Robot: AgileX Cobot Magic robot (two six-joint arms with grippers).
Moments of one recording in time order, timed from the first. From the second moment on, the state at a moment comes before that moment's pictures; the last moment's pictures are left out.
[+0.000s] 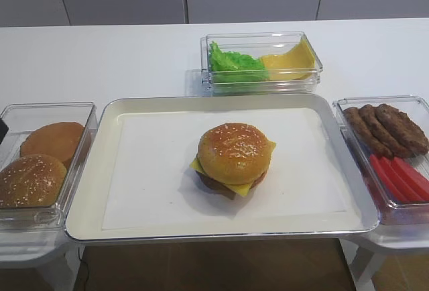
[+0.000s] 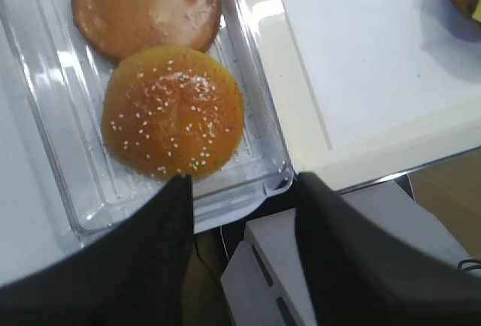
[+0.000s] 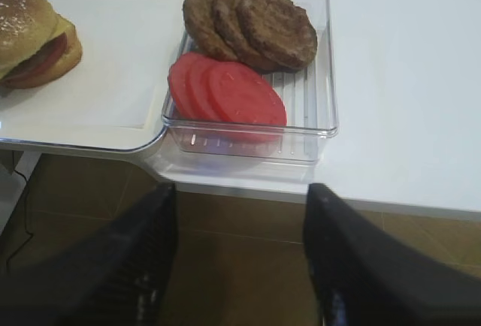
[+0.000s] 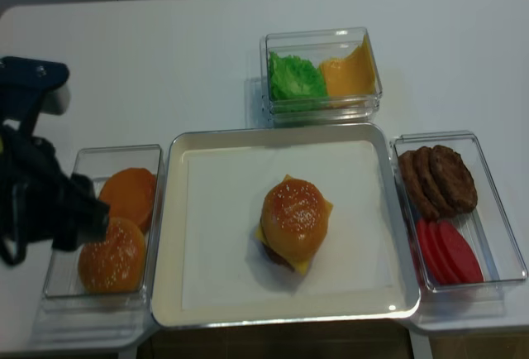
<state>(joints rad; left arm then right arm) -0.22 1.08 -1.02 -0.08 1.21 -0.05 0.14 -0.02 -0.48 0.05 1.15 0.00</state>
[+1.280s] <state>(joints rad) -0.22 0.10 -0.64 0.02 1.27 -0.08 0.14 -0.02 -0.48 0.05 1.15 0.00</state>
